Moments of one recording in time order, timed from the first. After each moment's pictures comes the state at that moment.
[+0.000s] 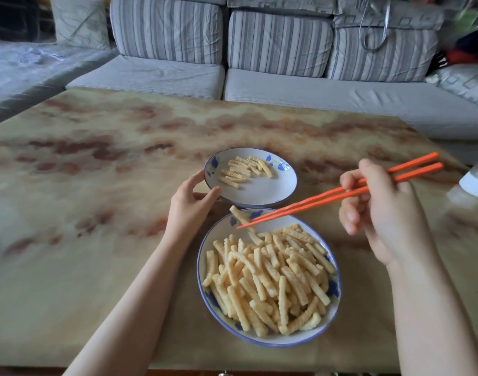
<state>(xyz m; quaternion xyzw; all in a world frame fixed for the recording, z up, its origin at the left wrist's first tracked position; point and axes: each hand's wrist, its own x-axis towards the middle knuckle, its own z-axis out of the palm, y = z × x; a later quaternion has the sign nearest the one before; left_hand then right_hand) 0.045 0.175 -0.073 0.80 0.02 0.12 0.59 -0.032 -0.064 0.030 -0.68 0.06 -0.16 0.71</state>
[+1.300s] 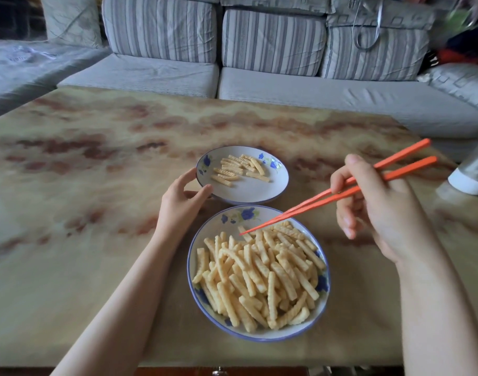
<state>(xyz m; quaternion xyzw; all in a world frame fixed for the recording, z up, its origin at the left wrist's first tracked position) 0.044 0.174 -0.073 0.79 0.02 0.11 0.60 -0.039 -0.079 0.034 -0.75 -0.01 -0.12 0.65</state>
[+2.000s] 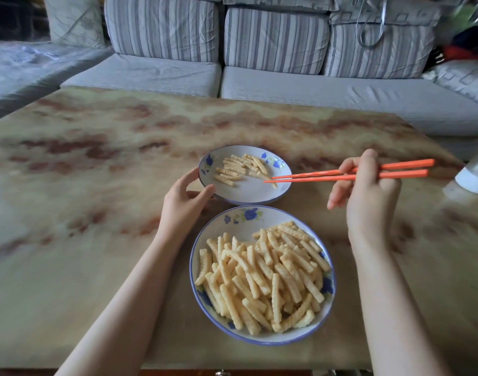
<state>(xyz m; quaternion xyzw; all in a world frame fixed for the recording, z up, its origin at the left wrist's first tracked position) 0.044 0.173 -0.073 0.78 0.03 0.11 0.61 -0.001 -0.064 0.005 -0.67 0.09 -0.32 0.67</state>
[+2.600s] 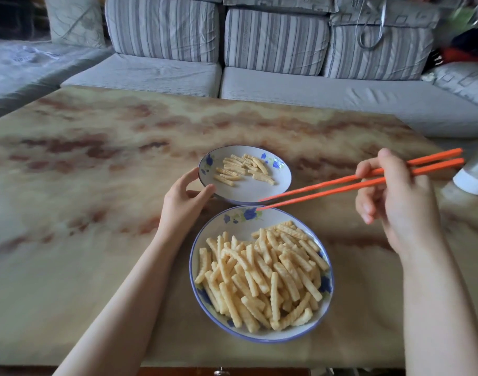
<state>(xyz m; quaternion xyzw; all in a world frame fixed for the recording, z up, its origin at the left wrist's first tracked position) 0.043 0.173 -0.072 0.78 0.03 0.12 0.61 -0.020 -0.098 0.025 -0.70 0.02 -0.22 0.67</state>
